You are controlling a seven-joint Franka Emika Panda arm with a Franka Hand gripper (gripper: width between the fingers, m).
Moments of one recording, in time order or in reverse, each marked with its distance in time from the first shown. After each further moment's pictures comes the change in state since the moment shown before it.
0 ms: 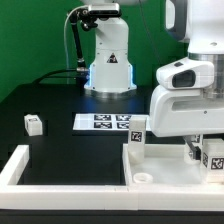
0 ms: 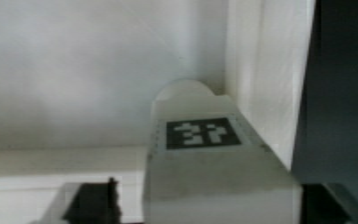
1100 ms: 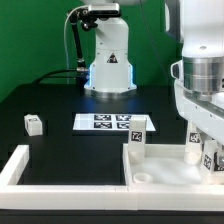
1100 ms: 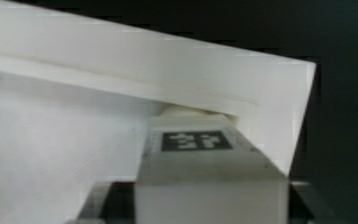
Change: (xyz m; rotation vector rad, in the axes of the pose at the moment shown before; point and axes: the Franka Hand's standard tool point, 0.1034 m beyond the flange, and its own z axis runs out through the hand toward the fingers) arm -0.001 0.000 0.002 0.034 -0.054 1.404
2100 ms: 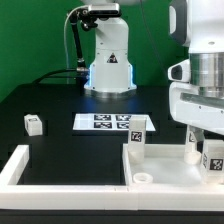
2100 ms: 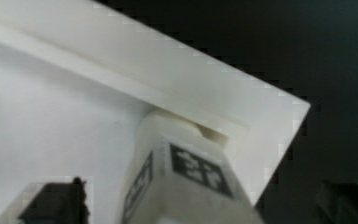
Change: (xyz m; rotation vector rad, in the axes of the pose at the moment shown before) arm -0.008 0.000 0.000 0.072 0.066 -0.382
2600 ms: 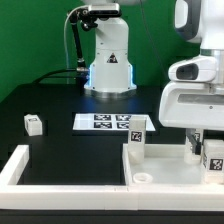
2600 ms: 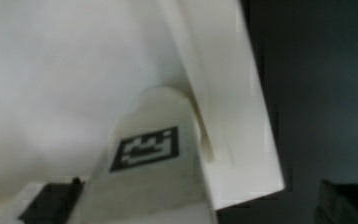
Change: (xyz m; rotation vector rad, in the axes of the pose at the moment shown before) arm -0.005 -0.004 -0.002 -0.062 0.020 -0.731
